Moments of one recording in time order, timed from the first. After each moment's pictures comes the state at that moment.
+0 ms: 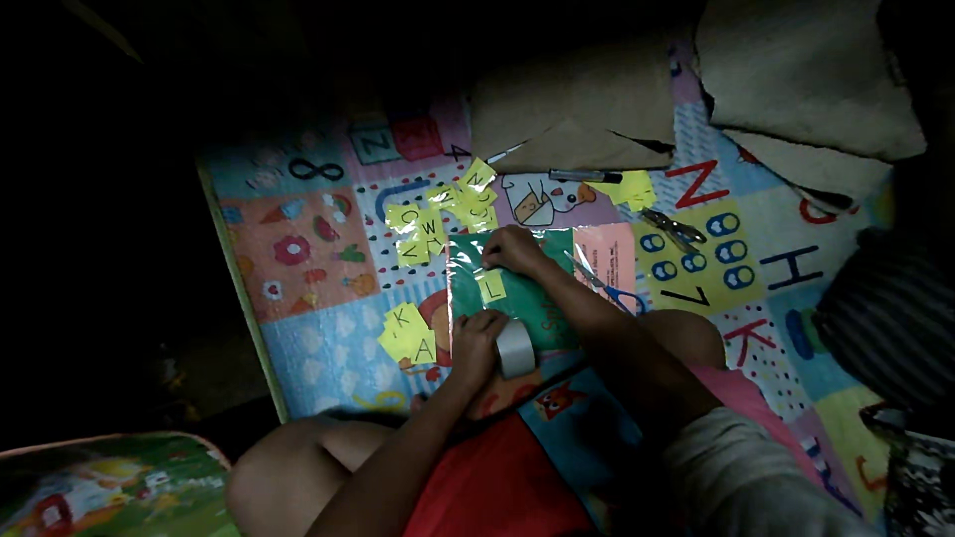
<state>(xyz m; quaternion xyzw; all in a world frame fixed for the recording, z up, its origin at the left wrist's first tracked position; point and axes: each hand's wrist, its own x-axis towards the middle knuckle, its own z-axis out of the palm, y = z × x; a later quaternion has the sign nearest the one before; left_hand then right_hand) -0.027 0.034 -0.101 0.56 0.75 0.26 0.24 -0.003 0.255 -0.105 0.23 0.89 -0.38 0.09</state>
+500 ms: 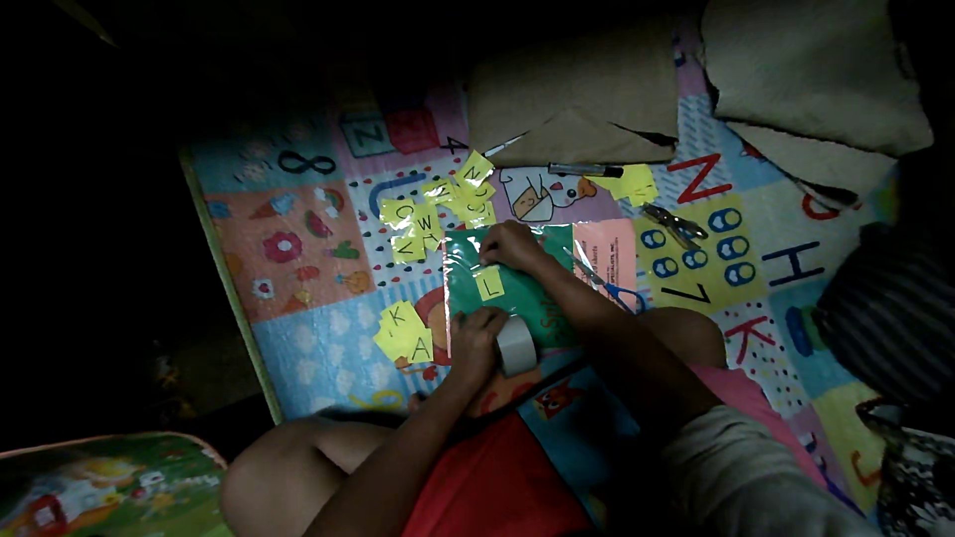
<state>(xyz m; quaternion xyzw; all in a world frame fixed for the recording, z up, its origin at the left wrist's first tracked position) -0.023 0.037 -0.099 0.56 0.75 0.26 0.22 -0.005 0.256 -0.105 0.23 0.89 -0.38 0.10</state>
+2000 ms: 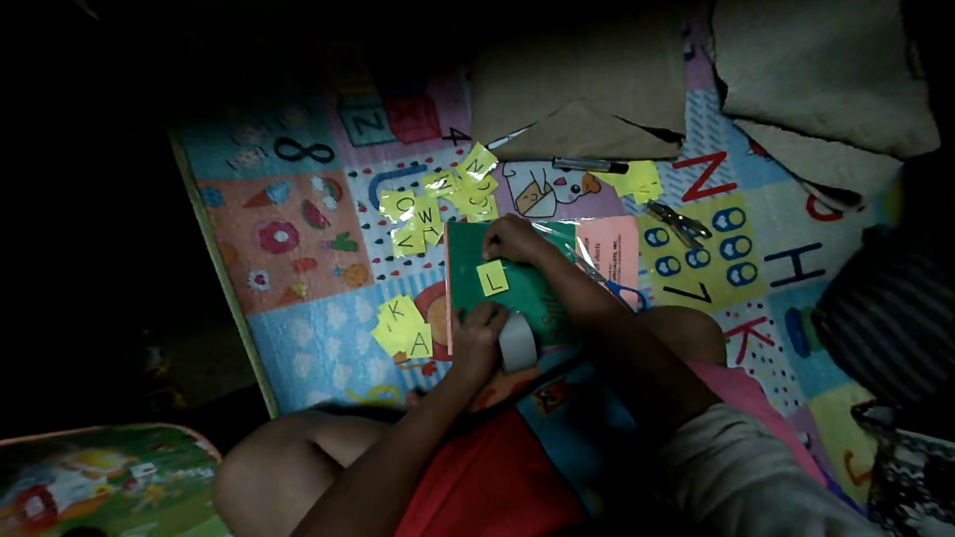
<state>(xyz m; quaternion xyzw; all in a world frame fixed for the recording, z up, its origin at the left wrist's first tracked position) -0.022 0.037 -0.097 0.56 0.75 0.26 0.23 -0.009 0.262 -0.101 0.23 0.87 -0.40 0.14</state>
